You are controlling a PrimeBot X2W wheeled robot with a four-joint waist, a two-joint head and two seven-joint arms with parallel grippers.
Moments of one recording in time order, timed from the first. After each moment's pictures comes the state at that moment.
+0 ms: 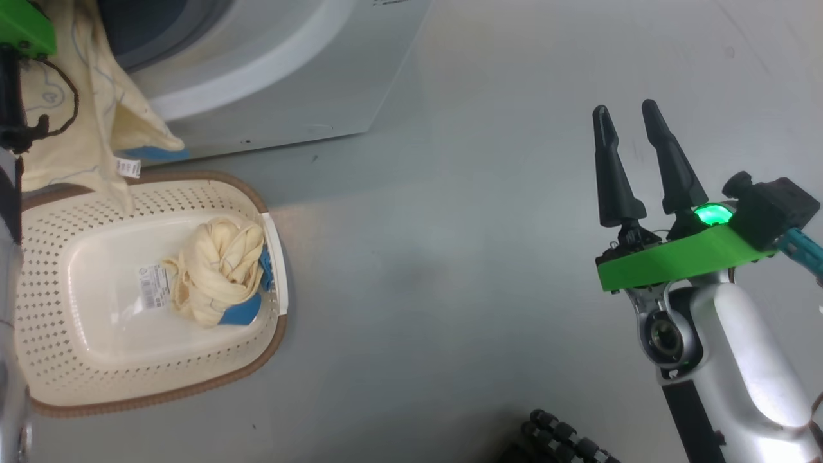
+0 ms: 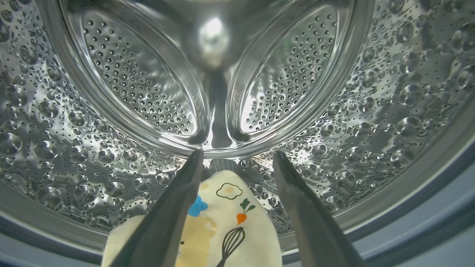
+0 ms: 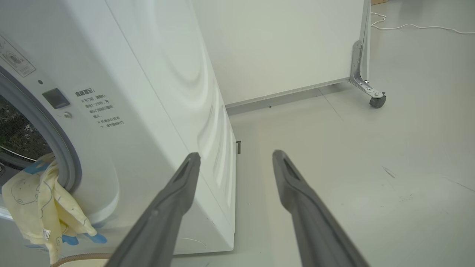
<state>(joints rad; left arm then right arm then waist) -1.24 0.30 -0.16 0.97 -0.31 -0.13 -0.26 -0.35 -0.05 0.19 0.09 0.44 0.13 -0.26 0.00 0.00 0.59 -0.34</state>
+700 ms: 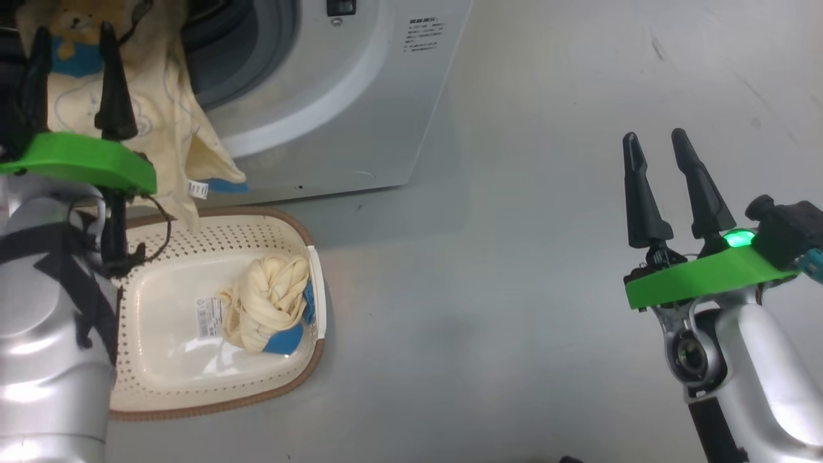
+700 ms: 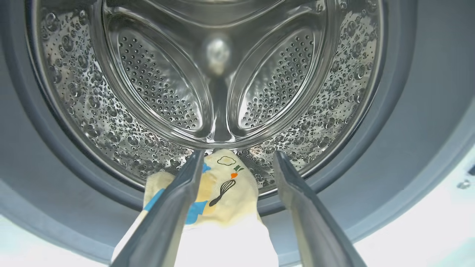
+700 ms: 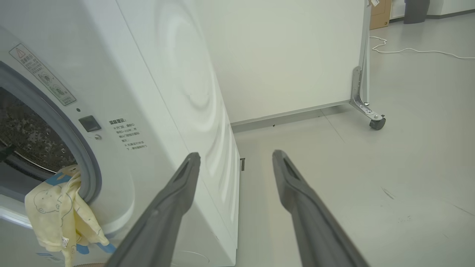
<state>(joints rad) -0.85 0.19 -0.04 0.68 -0.25 -0.13 -0.26 -0.30 -0.10 0.15 0.11 0.43 0.13 -0.26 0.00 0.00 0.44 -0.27</state>
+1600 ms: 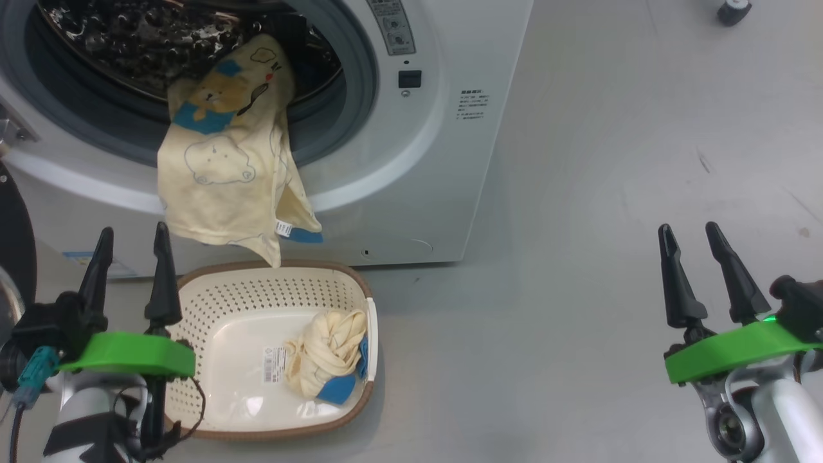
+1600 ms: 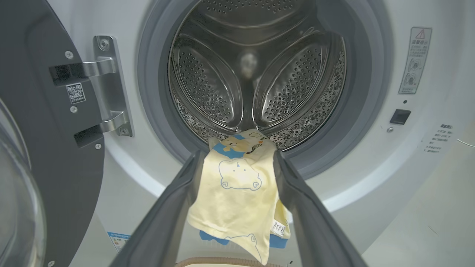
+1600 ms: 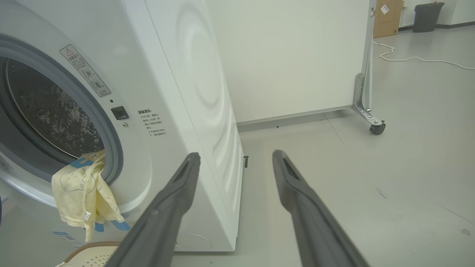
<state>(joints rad) -0.31 0.14 0.02 0.34 -0.24 -0.13 -0.26 -0.10 -0.18 0.10 0.13 0.43 0.13 -0.26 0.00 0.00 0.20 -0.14</state>
